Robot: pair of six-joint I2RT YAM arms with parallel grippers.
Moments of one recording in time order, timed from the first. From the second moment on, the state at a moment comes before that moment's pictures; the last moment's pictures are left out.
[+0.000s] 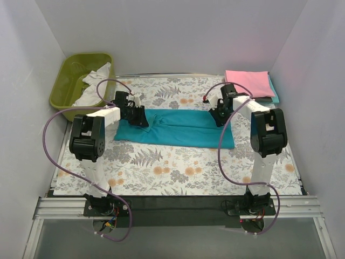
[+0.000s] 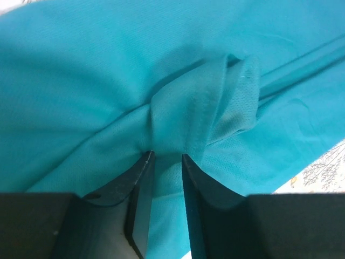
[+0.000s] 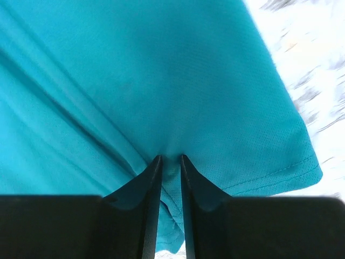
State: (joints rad) left arm -0.14 1.97 1.24 -0.27 0.54 -0.01; right arm 0.21 2.03 1.46 -0.66 -0.25 -0.61
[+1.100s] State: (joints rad) left arm -0.23 2.01 1.36 -0.41 0.20 -0.11; right arm 0.28 1.73 1.07 -0.91 -0.42 -0.67
